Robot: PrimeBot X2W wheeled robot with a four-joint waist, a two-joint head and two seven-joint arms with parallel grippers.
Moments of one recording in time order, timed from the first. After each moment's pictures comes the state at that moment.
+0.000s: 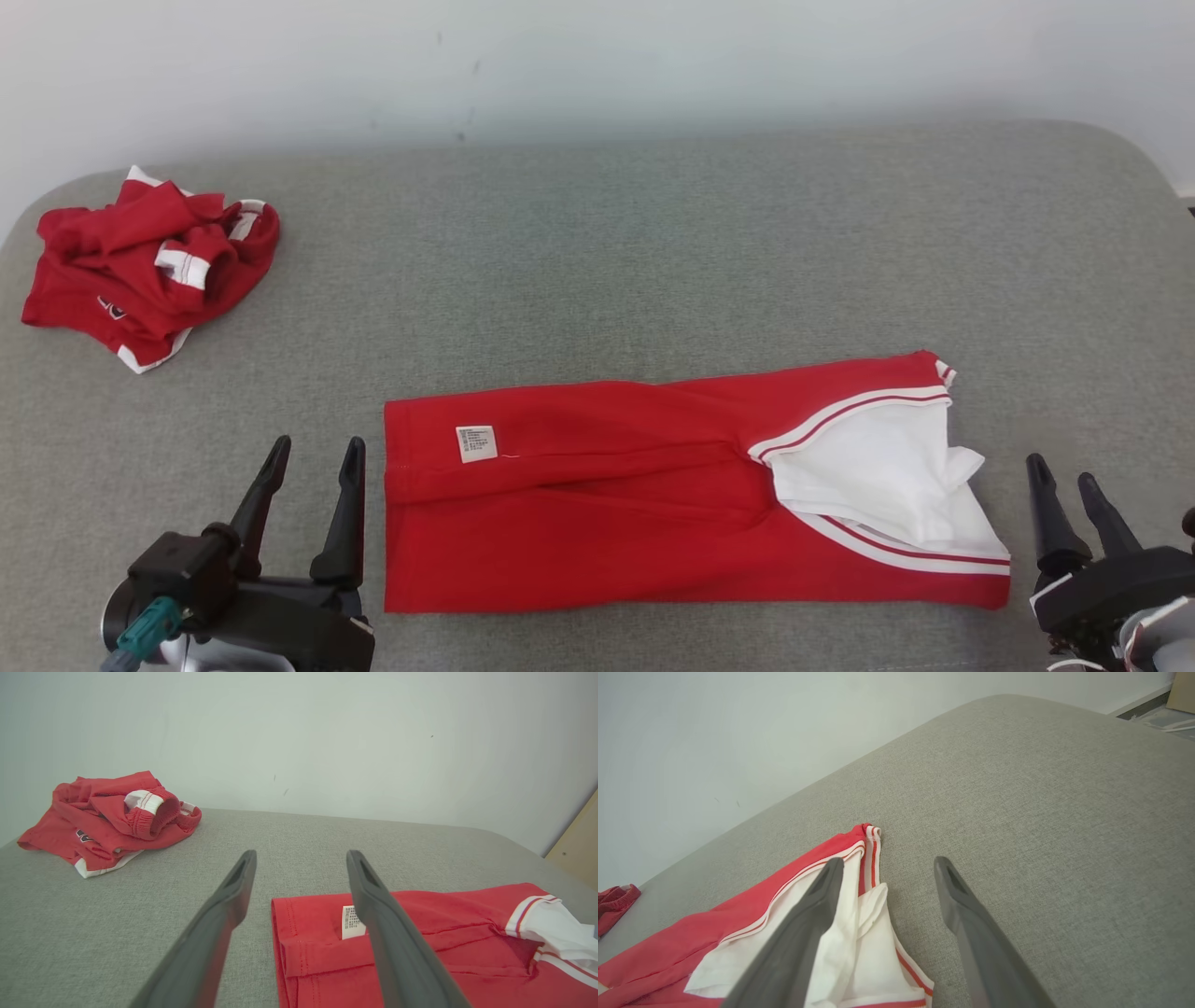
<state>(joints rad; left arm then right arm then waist) -0.13 0.28 -0.28 0.18 -0.55 0.03 -0.25 -0.19 -0.38 0.26 0.41 0.91 0.02 -0.17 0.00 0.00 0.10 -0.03</state>
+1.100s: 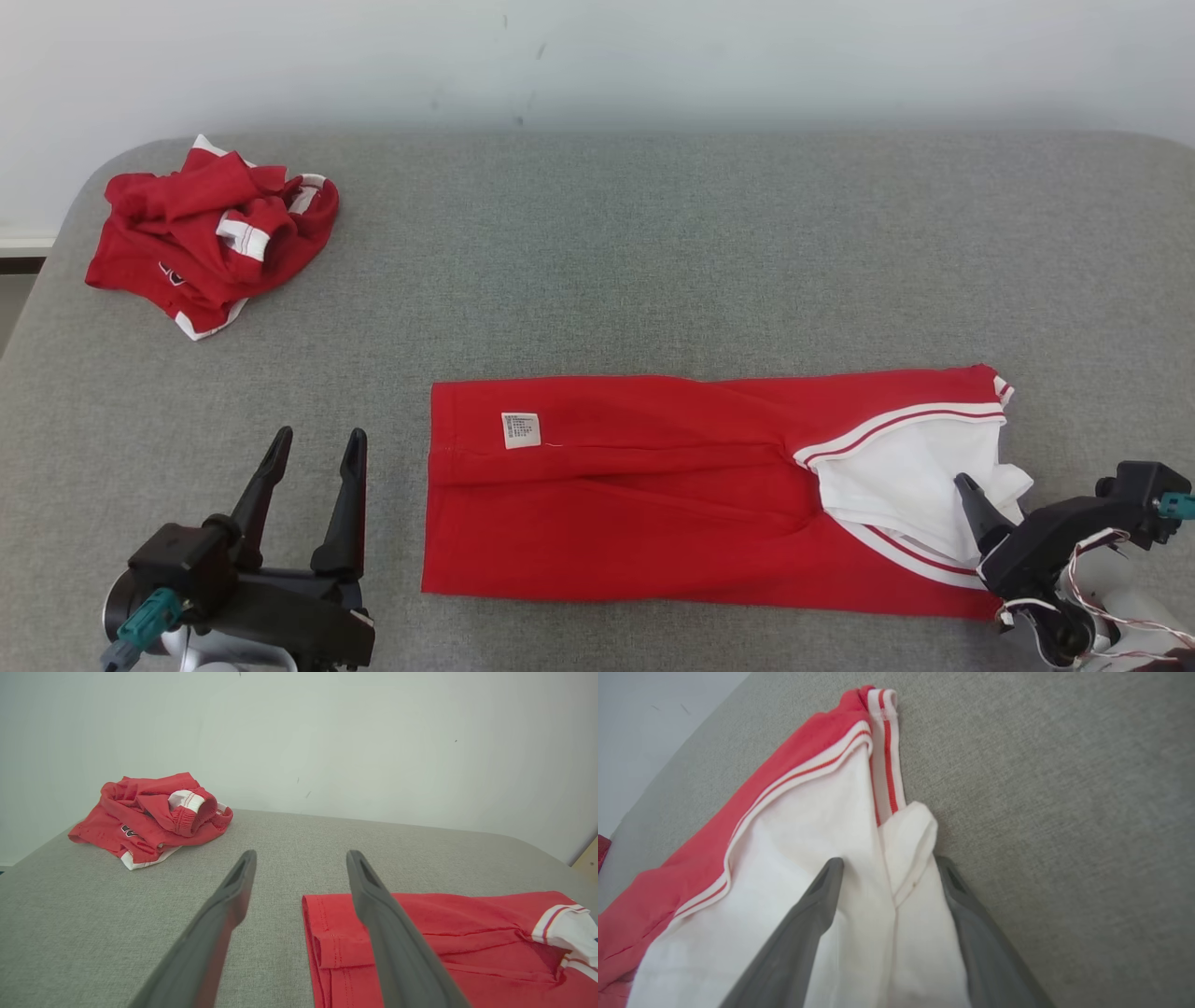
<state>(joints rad) -0.16 0.26 -0.27 0.20 -0.53 0.00 -0.25 -0.47 -0.28 0.33 0.88 0.98 0.09 0.10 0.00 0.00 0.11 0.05</state>
